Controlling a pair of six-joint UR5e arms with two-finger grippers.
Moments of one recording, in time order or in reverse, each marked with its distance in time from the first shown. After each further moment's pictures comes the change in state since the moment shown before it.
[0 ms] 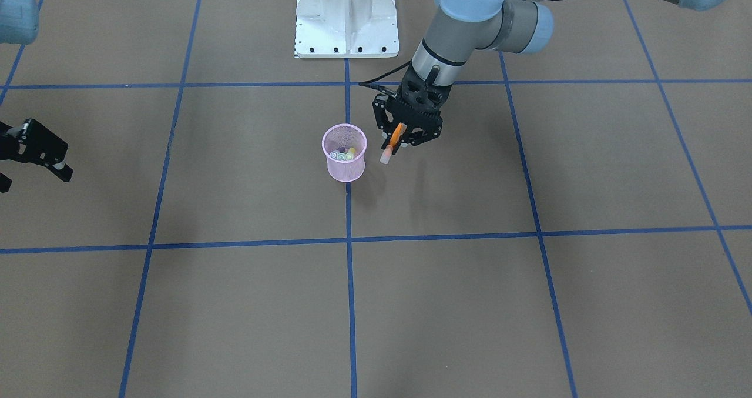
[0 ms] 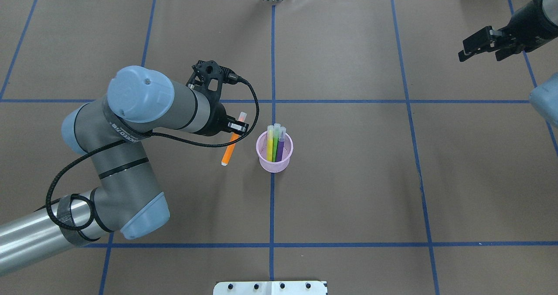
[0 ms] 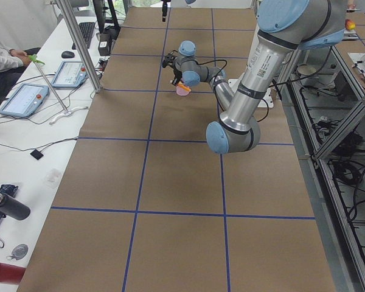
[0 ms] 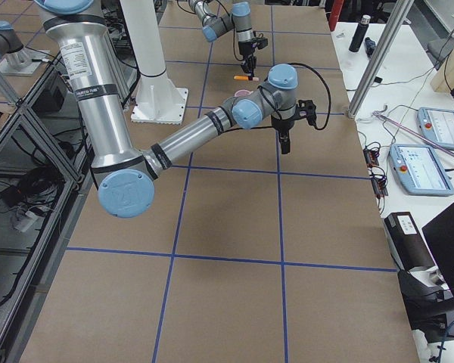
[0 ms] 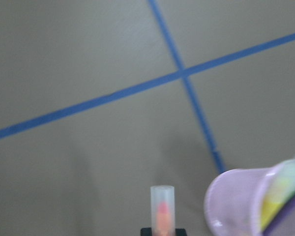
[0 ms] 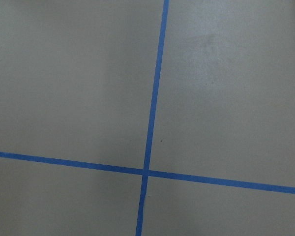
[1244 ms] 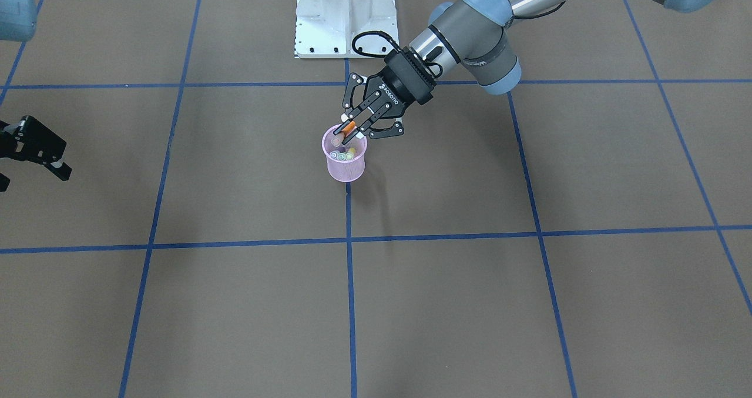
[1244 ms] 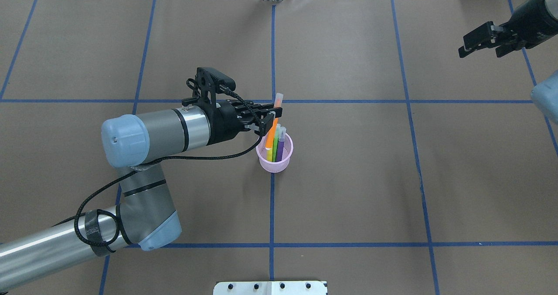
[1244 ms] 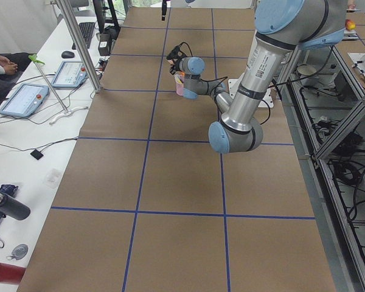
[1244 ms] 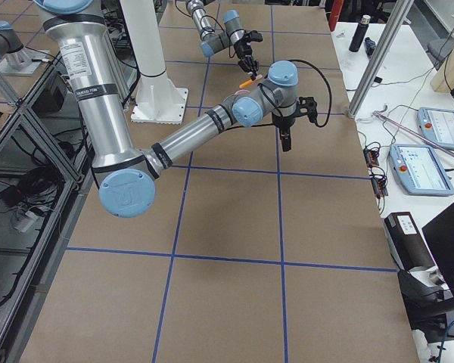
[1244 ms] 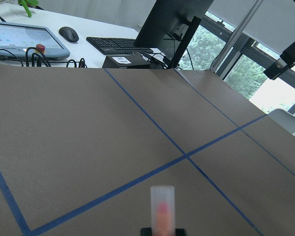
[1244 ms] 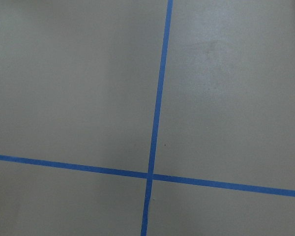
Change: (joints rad) left arm 0.084 0.006 0.190 -0.716 0.243 0.009; right arm 0.007 0.009 0.007 0.000 0.002 0.009
